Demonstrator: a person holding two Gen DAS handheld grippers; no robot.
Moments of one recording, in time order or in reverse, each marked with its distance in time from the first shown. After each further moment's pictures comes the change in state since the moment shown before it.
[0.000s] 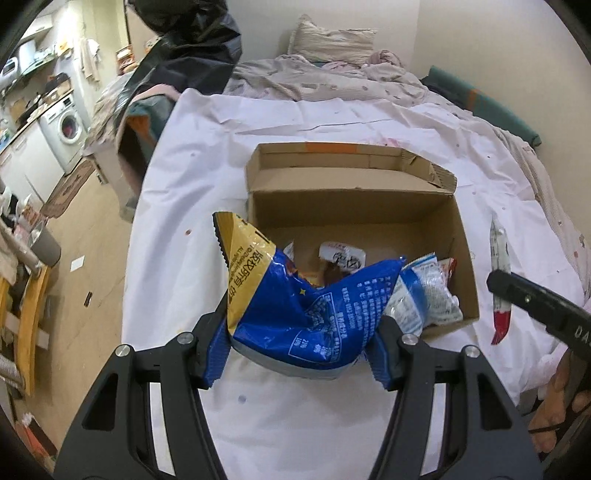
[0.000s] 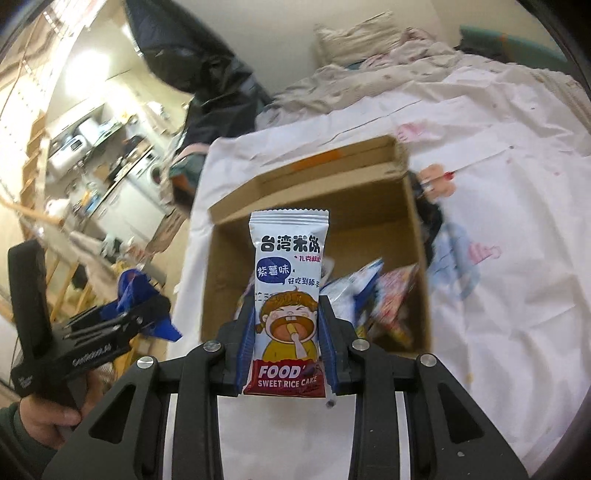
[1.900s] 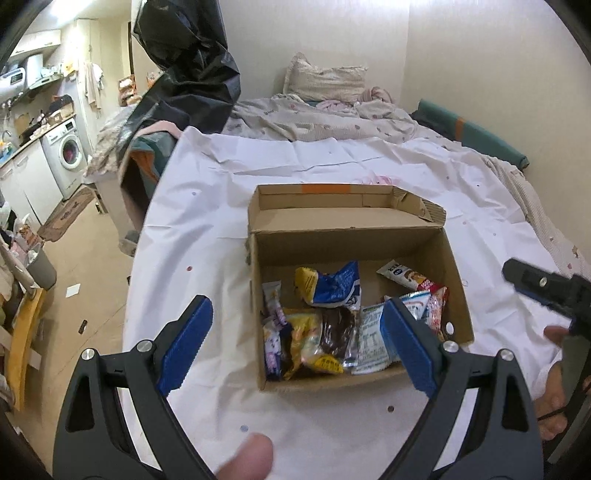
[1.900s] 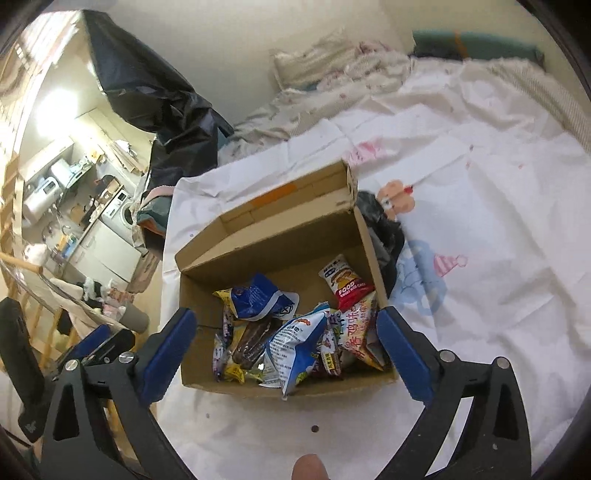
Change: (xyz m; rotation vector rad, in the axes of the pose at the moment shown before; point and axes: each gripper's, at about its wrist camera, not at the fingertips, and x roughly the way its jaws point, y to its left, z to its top) left arm -0.031 0.010 -0.013 0.010 -0.185 -0.017; right arm -0.012 -0.004 0.004 0.051 -0.131 -0.089
